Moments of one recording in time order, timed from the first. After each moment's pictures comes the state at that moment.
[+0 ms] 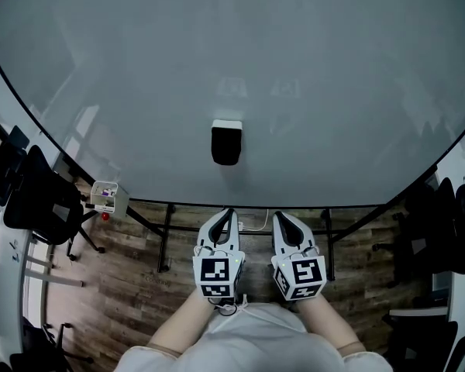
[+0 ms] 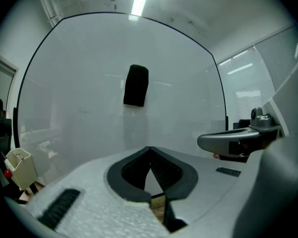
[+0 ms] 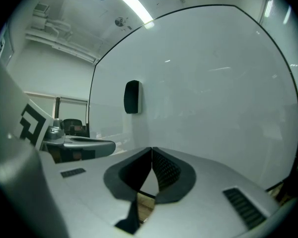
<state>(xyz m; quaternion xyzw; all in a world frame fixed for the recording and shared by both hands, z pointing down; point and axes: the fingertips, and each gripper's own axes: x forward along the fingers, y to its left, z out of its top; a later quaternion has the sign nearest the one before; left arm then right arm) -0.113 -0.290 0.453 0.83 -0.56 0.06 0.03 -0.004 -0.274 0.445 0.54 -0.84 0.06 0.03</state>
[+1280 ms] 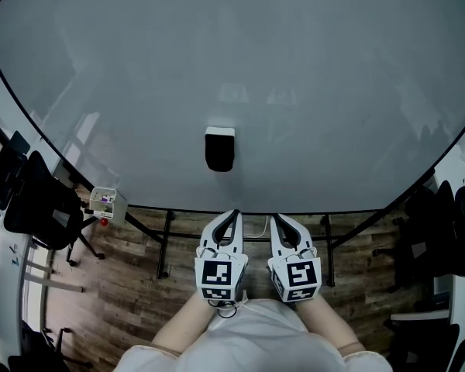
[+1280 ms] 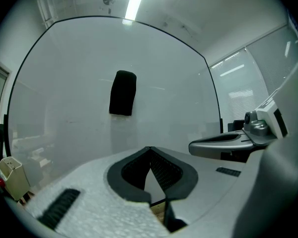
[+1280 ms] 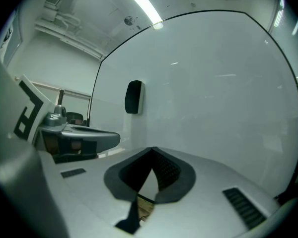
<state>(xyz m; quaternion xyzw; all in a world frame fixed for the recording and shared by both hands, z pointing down) -0.088 -0.295 0.434 0.85 -0.53 0.06 0.00 0.000 -0.282 0.439 0.54 -0.84 0.02 0.05</state>
